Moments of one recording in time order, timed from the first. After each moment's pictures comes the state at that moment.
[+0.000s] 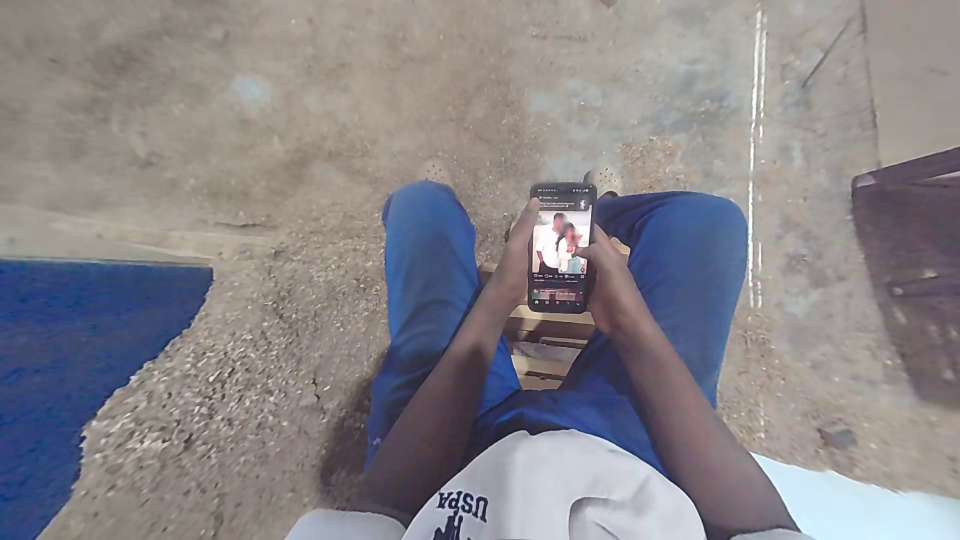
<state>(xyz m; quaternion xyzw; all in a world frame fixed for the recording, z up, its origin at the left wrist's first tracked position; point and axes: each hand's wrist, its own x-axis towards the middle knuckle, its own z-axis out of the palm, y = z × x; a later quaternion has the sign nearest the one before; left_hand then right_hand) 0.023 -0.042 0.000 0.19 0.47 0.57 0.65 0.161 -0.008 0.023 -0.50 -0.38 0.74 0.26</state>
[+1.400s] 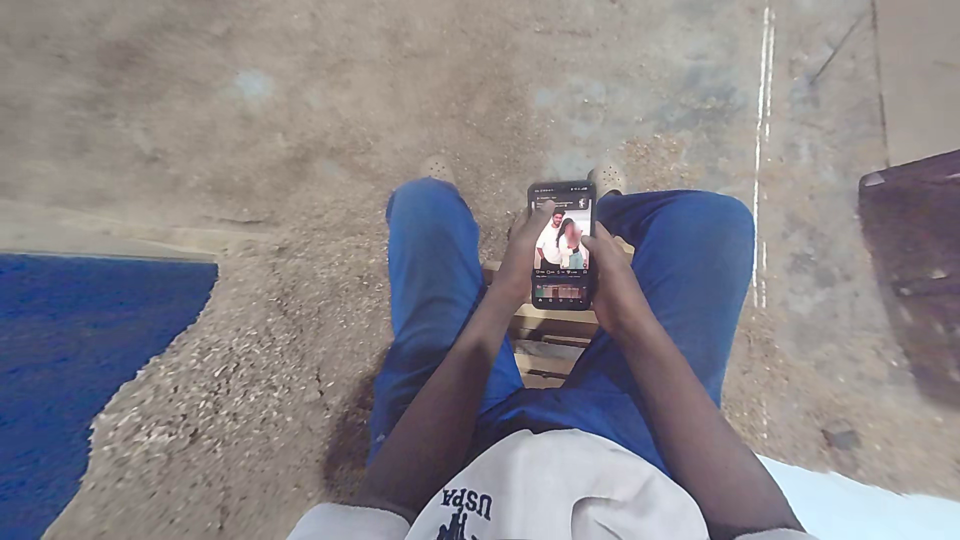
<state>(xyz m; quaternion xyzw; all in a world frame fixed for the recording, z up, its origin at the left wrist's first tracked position) 0.026 -0.043 0.002 0.16 0.54 0.54 0.62 0.159 -0.008 0.024 -0.50 -0.42 0.72 0.26</state>
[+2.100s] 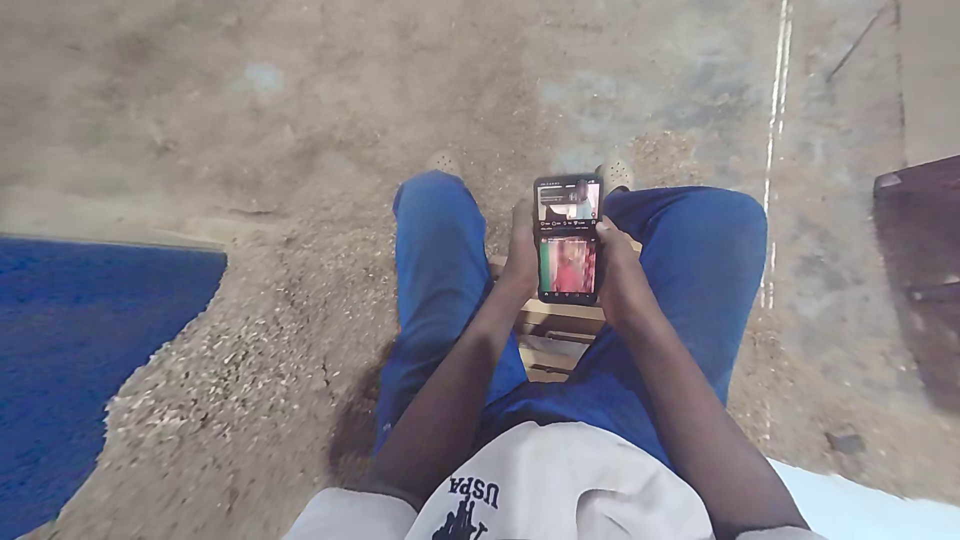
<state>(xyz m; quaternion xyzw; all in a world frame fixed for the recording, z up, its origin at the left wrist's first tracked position) 0.030 -0.034 0.005 0.14 0.51 0.62 0.57 0.158 -0.007 0.022 -0.50 -0.43 0.71 0.24</state>
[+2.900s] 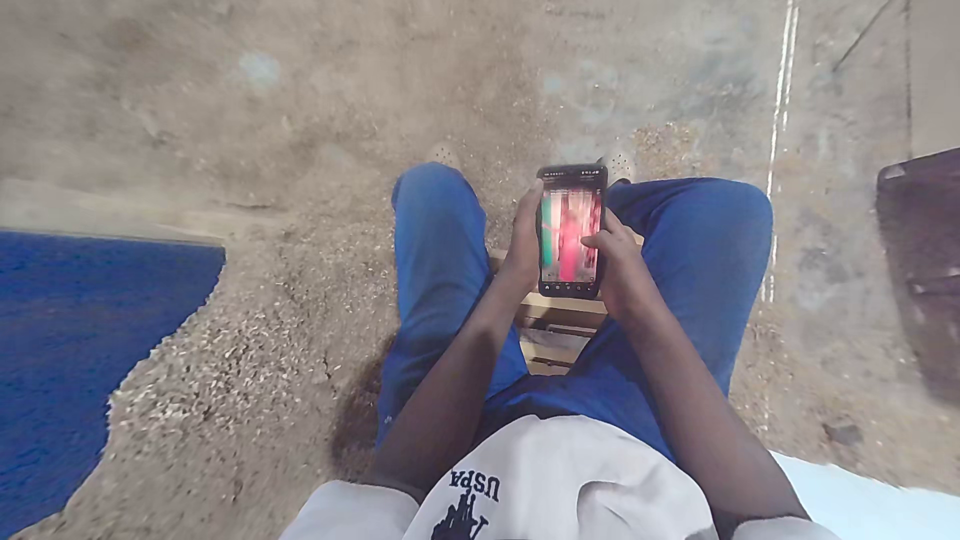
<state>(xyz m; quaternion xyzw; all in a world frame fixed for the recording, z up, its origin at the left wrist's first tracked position) 0.026 -0.032 -0.005 0.15 0.49 0.61 0.60 0.158 -0.007 0.025 -0.49 -0.43 0.71 0.24</state>
